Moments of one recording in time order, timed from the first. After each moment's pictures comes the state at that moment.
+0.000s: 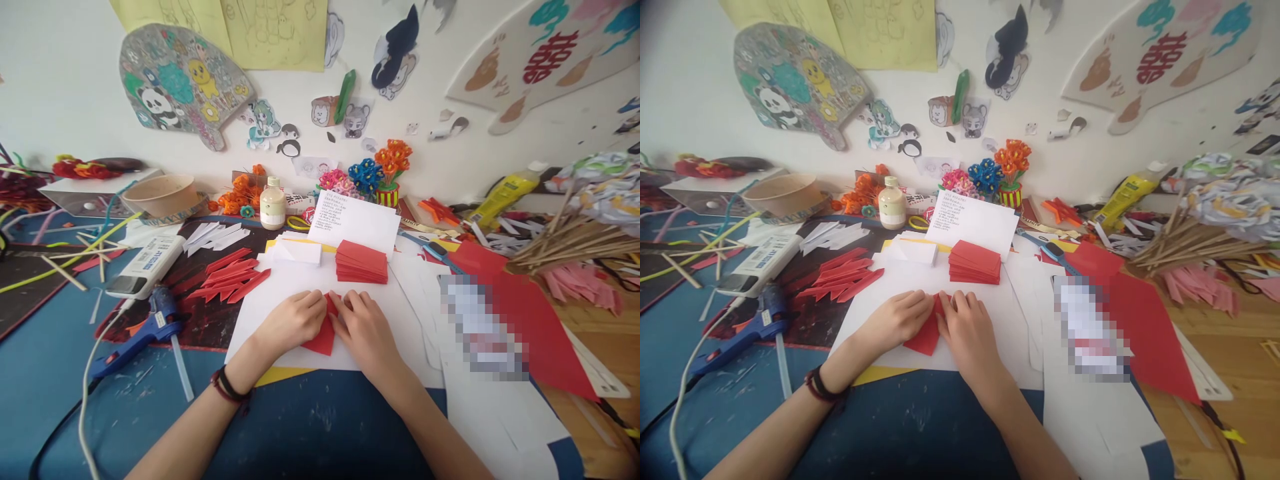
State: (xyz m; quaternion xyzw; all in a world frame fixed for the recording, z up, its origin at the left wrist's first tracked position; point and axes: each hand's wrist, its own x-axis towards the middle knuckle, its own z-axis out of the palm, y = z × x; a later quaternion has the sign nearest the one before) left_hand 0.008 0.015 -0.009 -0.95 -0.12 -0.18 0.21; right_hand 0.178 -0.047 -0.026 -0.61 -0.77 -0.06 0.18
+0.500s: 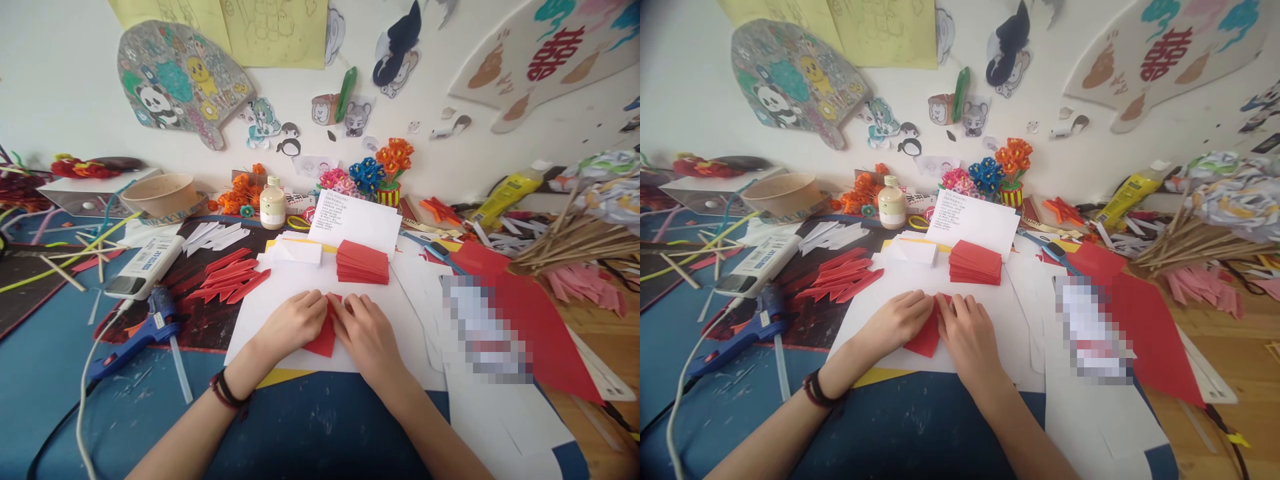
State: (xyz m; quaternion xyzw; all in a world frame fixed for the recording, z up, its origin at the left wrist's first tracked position) left_hand 0.009 0.014 -0.011 -0.96 -0.16 -0.15 0.18; right_hand 0.177 -0.052 -0.023 -0.60 -0.78 -0.10 0.17
